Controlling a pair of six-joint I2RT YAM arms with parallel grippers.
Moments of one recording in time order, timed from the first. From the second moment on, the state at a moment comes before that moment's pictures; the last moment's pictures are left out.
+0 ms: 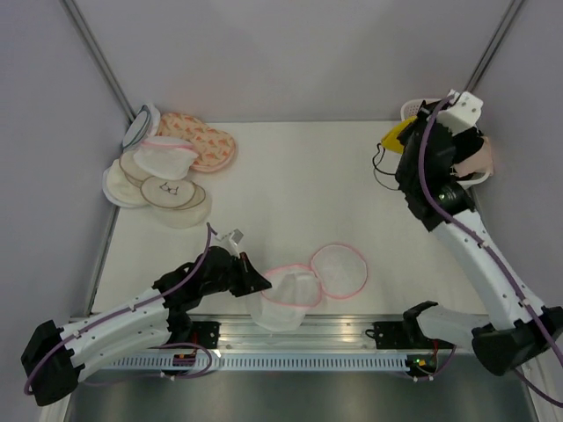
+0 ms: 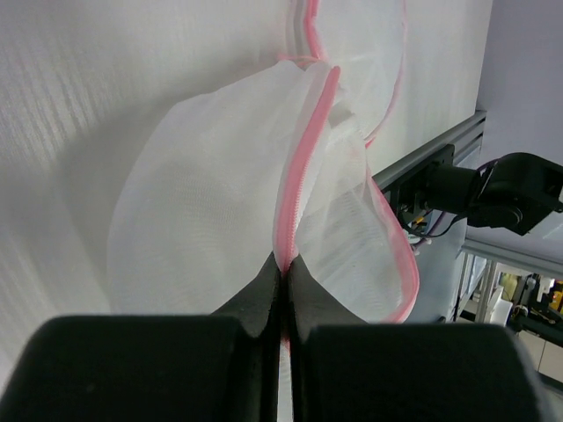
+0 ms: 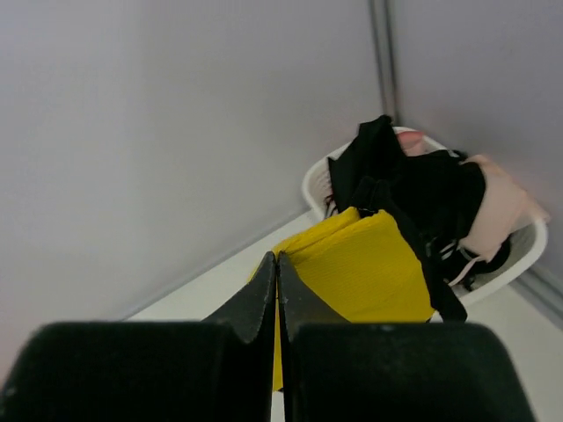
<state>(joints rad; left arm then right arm) -0.89 0.70 0.30 -0.20 0.13 -1.07 0.48 1.12 1.25 -0.06 0.90 0.32</state>
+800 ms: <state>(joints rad) -0.89 0.75 0.44 -0.28 0.15 -1.05 -0.21 2.12 2.16 -0.29 0.38 0.44</state>
